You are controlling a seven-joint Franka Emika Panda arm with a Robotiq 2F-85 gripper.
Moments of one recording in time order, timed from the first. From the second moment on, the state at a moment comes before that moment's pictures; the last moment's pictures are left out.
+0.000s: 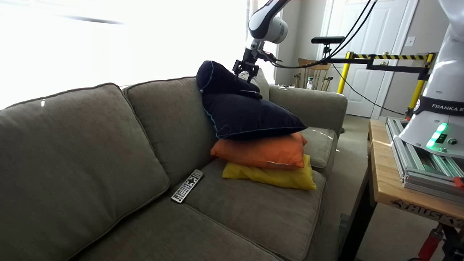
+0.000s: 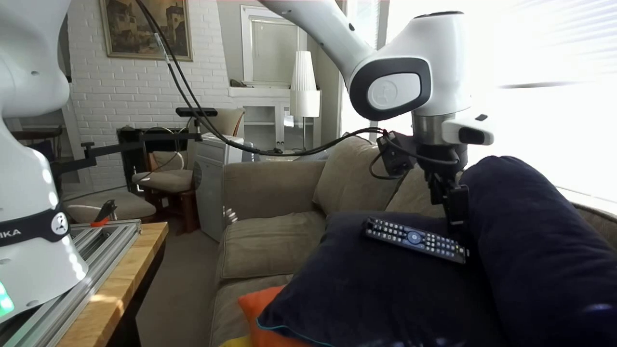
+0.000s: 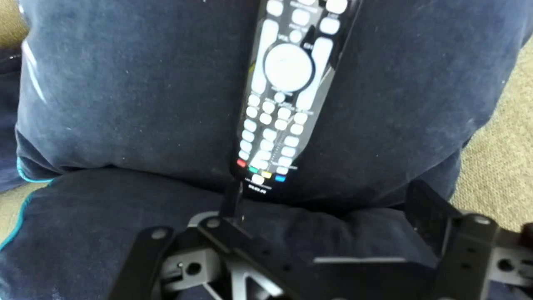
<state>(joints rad) -0.16 0.60 -0.01 -1.74 0.26 2.63 0.03</state>
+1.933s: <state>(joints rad) -0.22 -0.02 -0.19 -2.09 0.03 2.21 -0.36</state>
